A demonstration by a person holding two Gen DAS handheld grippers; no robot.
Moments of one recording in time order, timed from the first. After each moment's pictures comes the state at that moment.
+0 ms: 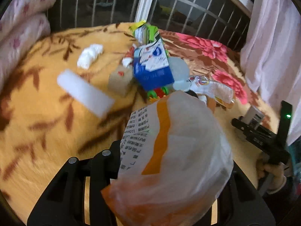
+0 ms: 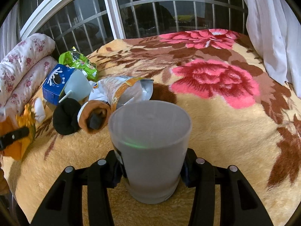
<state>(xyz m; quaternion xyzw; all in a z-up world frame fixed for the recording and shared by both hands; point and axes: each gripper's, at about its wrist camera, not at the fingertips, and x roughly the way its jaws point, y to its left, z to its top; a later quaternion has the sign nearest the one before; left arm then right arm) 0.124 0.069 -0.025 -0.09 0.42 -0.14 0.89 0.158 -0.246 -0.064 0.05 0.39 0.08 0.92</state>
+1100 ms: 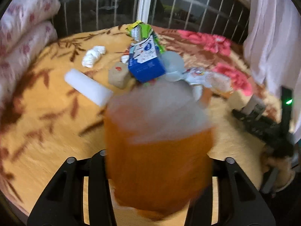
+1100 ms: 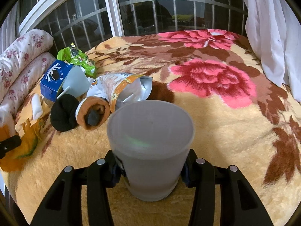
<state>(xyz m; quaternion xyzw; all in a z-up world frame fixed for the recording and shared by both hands) 0.094 0.041 -0.014 -0.05 0.41 -0.10 0.91 0.154 -0.243 -0.063 0.03 0.40 0.07 0.92</state>
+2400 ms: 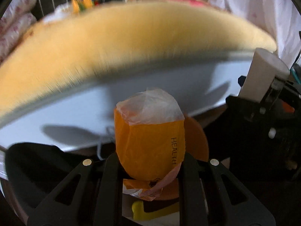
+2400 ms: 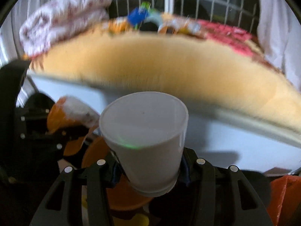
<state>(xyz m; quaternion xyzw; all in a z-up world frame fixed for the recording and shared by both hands) -0.095 -0.049 -0.140 0.06 0.51 -0.16 0.85 -0.102 -0.215 -0.119 -0.08 0.43 0.17 0.88</state>
